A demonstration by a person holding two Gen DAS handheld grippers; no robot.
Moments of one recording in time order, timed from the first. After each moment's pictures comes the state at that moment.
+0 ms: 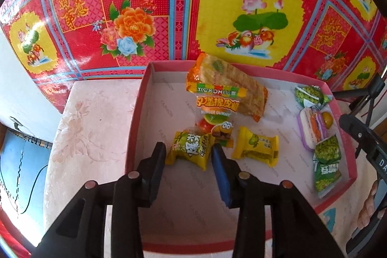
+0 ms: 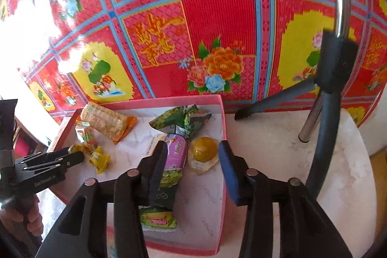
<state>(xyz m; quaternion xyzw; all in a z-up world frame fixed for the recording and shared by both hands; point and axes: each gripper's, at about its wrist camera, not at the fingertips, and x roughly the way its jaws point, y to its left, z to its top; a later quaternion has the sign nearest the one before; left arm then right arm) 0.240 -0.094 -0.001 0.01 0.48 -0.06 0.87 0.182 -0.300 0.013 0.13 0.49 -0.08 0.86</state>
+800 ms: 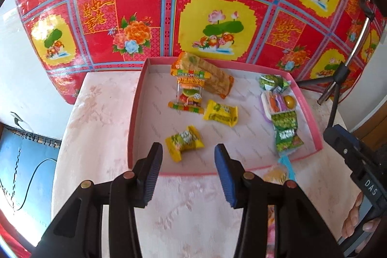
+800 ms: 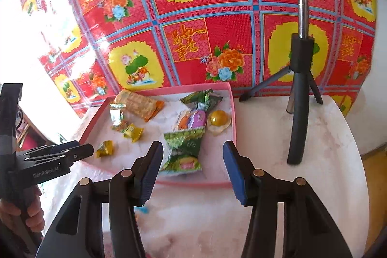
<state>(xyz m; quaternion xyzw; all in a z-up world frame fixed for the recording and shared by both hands) 0.163 -0.087 0.044 -0.01 0.47 -0.09 0.88 0.120 -0.270 0.061 0.14 0.48 -0.06 0.86</state>
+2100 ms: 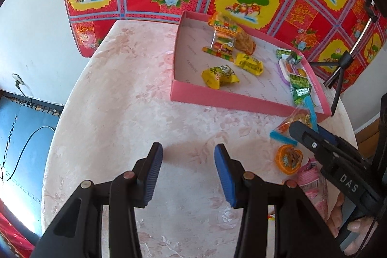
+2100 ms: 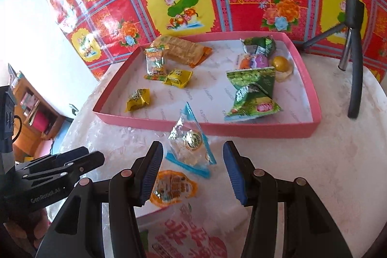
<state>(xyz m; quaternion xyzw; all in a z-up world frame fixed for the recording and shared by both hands) 0.115 -0.041 0.001 -0.06 0.51 -0.07 0.86 0.120 -0.193 0.017 0.14 0.54 0.00 0.83</state>
